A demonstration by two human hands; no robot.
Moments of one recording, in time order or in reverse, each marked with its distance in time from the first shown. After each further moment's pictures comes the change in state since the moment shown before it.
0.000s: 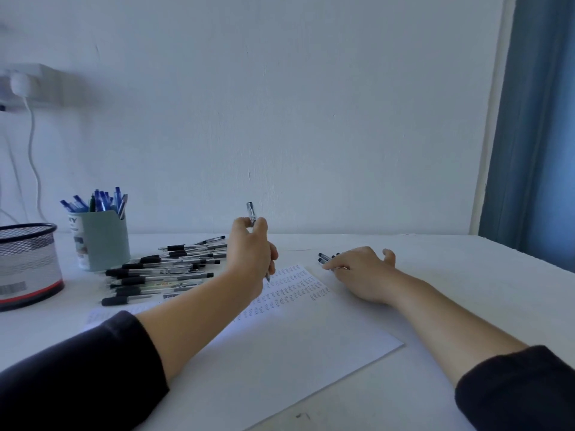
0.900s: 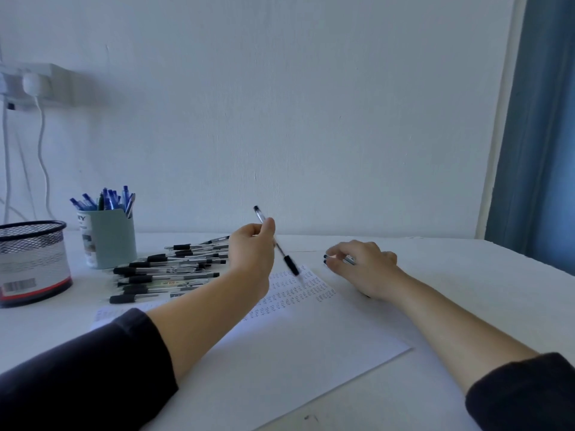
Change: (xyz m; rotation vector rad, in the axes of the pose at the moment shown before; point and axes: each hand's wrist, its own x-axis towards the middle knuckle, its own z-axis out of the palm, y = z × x) left_hand 0.003 -0.002 0.000 -0.087 0.072 -0.049; right_hand -0.007 -0.012 -0.005 0.230 0.191 -0.050
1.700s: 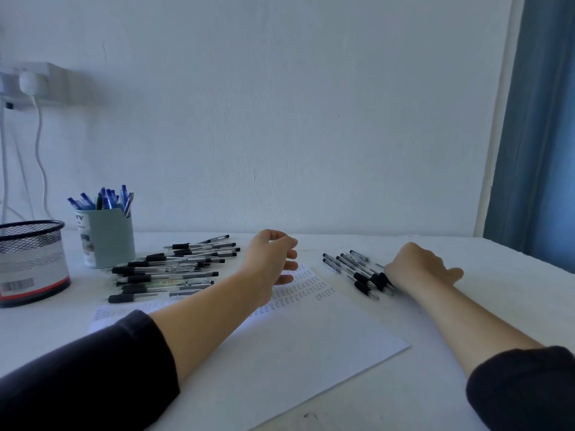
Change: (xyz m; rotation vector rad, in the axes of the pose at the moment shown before) left_hand -0.009 -0.002 0.002 0.126 -0.263 -0.102; right_hand 0.003 0.036 -0.018 -0.263 0.174 0.660
